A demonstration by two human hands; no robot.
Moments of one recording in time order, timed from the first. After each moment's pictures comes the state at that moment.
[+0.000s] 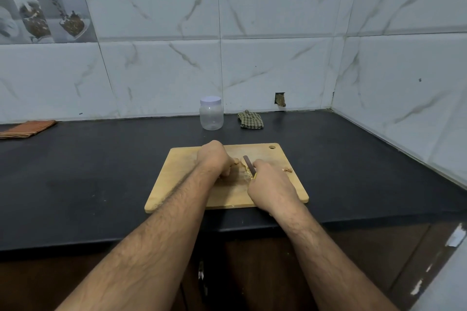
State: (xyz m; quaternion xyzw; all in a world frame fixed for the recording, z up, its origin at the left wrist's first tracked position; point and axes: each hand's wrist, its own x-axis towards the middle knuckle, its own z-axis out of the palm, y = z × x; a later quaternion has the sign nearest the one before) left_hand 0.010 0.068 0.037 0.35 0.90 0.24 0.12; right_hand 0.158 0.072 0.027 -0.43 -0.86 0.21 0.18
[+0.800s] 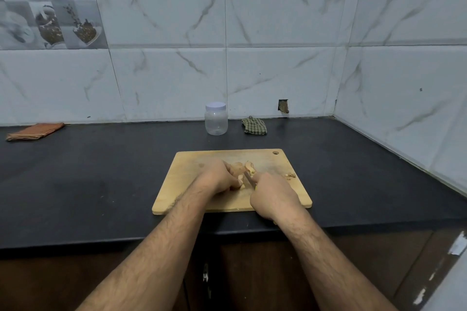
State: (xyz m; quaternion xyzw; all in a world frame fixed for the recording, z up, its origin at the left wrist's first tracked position) left_hand 0.009 0.039 0.017 0.39 0.84 0.31 0.22; right_hand 0.161 0.058 0.033 -0.43 -0.87 0.20 0.11
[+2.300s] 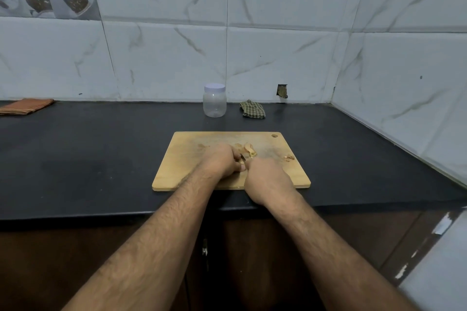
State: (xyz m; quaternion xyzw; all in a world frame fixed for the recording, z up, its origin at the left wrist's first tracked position) left_hand 0.018 0.034 0.010 0.46 0.84 0.25 0.14; right_hand 0.154 0.037 0.030 -0.43 -0.89 0.12 0.08
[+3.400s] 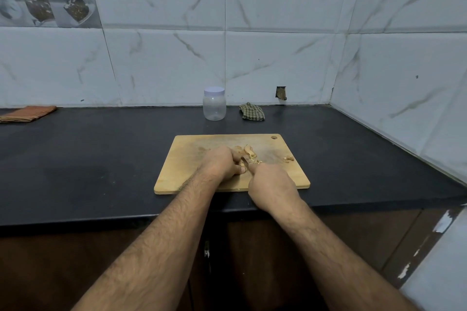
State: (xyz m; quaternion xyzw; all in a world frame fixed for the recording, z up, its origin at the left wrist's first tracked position) left_hand 0.019 0.031 0.011 0.46 0.85 0.23 0.12; right_hand 0.163 0.034 0.024 -0.44 -0.88 0.14 0.10
